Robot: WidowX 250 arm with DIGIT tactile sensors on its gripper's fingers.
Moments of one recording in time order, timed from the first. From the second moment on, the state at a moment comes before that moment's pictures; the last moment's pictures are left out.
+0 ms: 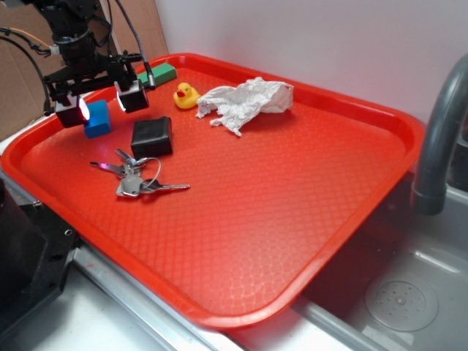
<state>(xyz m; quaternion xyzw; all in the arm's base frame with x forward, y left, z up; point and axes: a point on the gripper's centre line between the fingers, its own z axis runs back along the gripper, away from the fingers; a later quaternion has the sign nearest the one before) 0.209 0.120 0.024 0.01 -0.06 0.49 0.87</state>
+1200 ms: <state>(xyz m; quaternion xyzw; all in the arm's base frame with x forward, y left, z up) 0.188 0.145 0.008 0.05 -0.07 0.47 0.88</state>
